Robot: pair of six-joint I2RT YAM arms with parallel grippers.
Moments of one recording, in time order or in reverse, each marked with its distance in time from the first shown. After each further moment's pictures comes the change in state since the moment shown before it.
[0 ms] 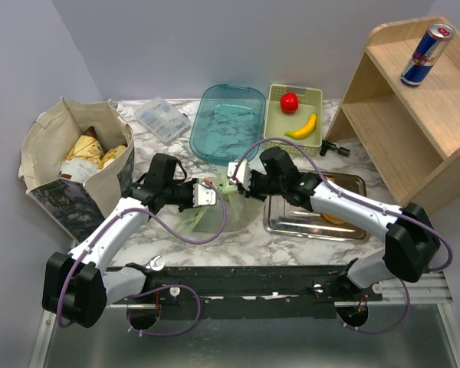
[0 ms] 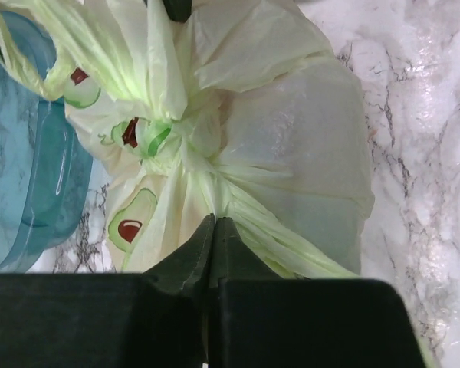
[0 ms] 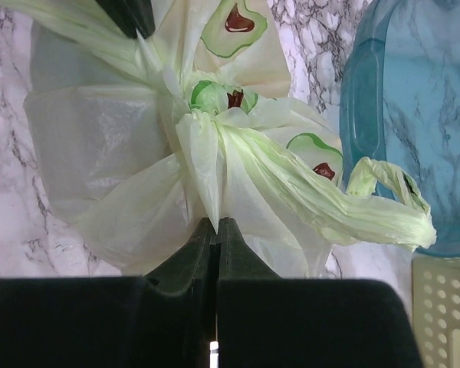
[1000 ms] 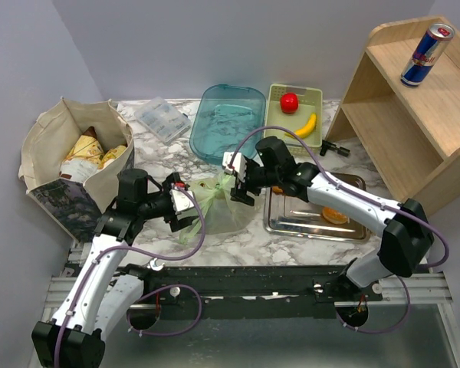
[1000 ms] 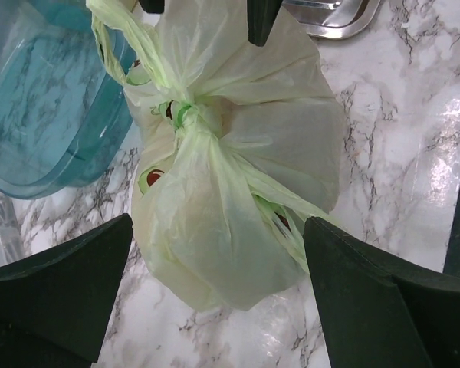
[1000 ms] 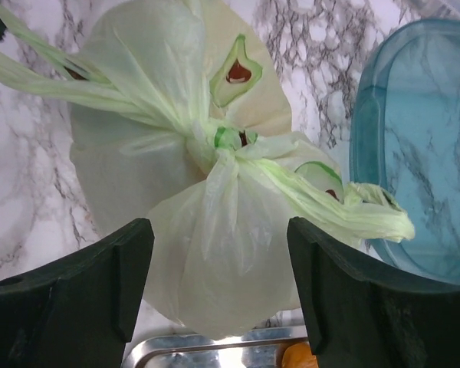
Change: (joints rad) left arm 0.134 -0.390 -0.105 -0.039 0.050 -0.255; right arm -0.002 0.028 0.148 -0.100 -0.098 0.084
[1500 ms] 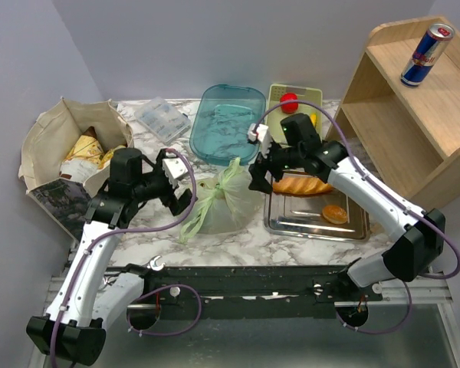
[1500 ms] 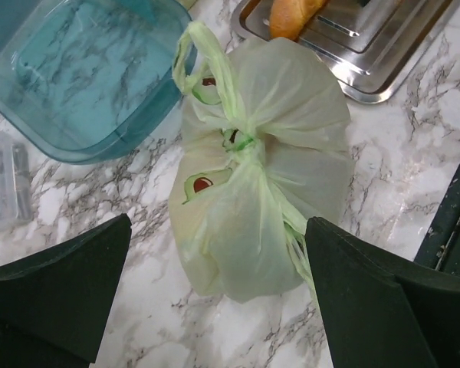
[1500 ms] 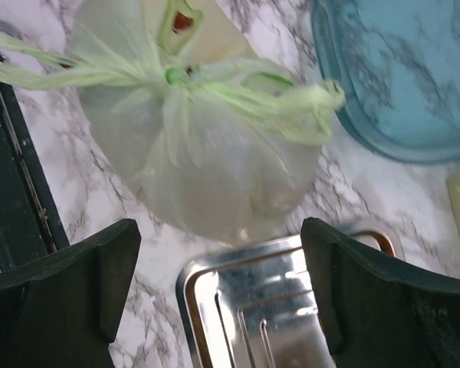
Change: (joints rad) left arm -0.002 0.138 0.344 -0.127 -0.133 -0.296; right arm -0.208 -0.063 0.179 -0.381 -0.046 0.170
